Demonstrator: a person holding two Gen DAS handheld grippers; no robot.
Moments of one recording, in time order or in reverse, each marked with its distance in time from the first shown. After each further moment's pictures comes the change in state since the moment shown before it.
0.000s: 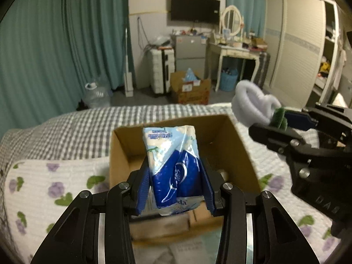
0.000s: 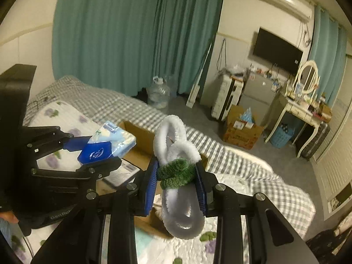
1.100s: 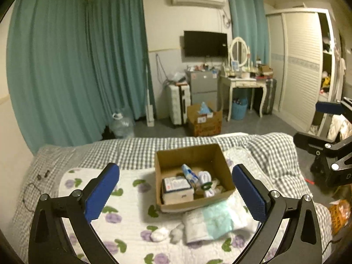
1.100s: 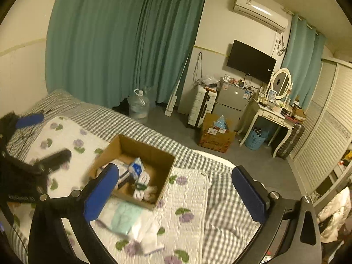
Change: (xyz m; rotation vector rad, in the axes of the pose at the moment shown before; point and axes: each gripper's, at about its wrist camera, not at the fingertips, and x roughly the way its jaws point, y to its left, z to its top) left arm -0.234 -0.005 -0.021 -0.005 -0.216 0.114; right arm -0.197 0.005 0.008 0.022 -0.066 -0.161
